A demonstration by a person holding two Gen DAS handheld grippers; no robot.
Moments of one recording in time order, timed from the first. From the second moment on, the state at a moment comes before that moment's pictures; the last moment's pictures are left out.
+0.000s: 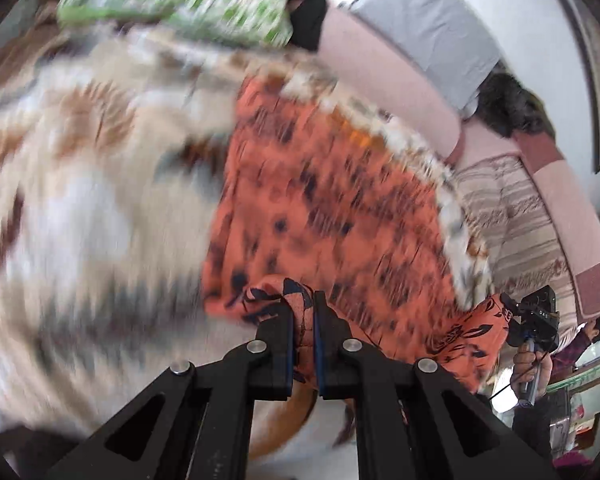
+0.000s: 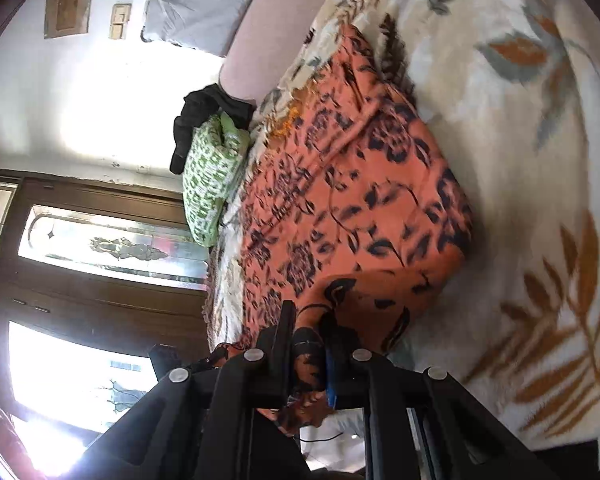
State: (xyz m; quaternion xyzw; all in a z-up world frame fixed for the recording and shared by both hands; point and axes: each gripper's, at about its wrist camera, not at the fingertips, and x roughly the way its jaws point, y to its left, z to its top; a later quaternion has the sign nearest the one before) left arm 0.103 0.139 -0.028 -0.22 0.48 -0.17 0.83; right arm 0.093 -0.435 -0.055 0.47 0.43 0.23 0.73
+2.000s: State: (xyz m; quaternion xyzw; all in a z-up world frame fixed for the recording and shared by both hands) left arm 0.109 0.072 -0.090 -0.02 0.49 -0.08 0.87; right arm 0.179 -0.390 -0.084 0.39 0.48 0.16 0.77
